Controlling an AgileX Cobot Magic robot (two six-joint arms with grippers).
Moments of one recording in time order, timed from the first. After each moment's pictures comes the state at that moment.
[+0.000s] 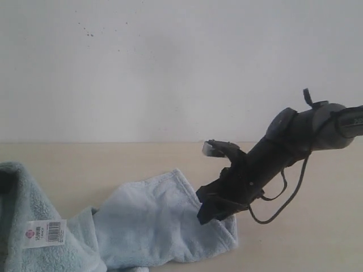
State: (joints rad) left arm -0.25 0.93 -0.71 -0.28 0.58 0.38; right arm 0.33 2.18 -1.48 0.74 0.84 -0.74
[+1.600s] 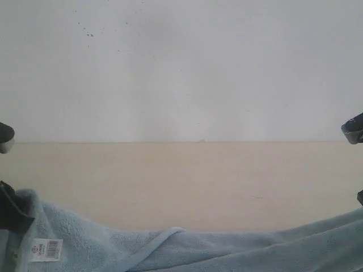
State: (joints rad) left arm -0.25 1.27 -0.71 0.16 0.45 0.08; right arm 0.23 1.44 -1.00 -0.57 0.99 0.21
